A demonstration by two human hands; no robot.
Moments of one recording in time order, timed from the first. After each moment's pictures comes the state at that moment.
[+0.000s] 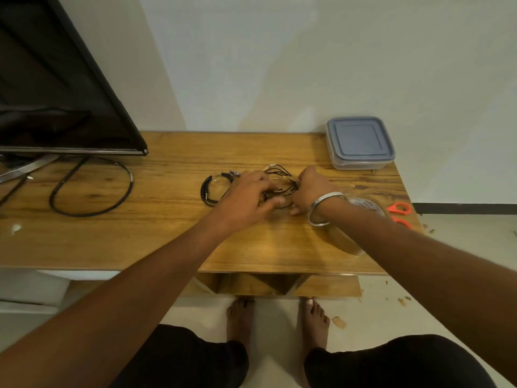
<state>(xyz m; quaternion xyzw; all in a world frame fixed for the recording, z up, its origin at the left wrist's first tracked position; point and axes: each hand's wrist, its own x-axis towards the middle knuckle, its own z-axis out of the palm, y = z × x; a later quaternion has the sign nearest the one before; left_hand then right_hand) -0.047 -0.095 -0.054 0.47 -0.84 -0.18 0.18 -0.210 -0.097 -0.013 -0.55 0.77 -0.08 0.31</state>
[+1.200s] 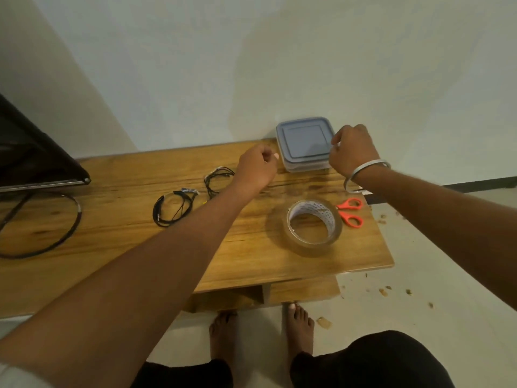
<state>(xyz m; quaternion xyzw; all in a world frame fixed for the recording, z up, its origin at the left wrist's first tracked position) -0.183 -0.146 -0.017 0.58 -0.68 -0.35 0.28 -0.367 -0.116 0.020 -0.58 0.79 -0.19 0.10</state>
